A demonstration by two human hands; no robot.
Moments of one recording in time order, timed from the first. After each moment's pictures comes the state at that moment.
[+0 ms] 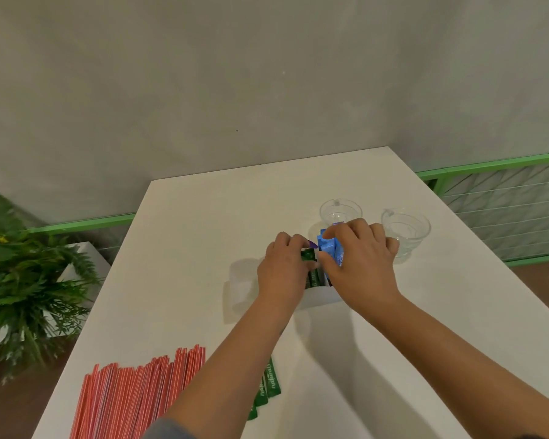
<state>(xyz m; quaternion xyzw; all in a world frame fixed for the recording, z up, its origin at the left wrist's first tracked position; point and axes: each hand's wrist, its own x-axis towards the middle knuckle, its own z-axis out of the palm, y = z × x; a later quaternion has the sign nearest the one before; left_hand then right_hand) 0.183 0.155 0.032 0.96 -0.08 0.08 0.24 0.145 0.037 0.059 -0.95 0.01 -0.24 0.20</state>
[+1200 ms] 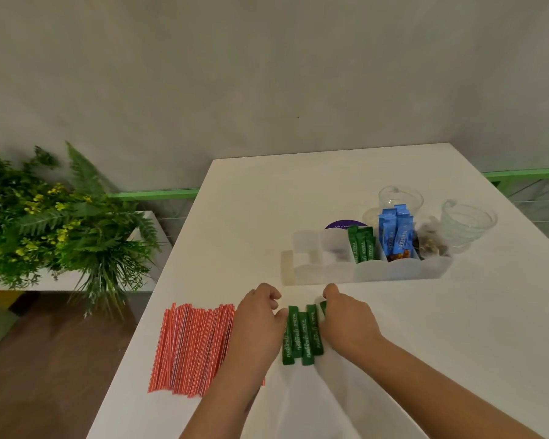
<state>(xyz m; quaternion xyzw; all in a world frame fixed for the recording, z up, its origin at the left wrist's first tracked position) 0.051 0.285 0.014 0.94 0.09 0.02 0.34 0.078 0.137 -0.004 -0.98 -0.05 0.09 0.17</state>
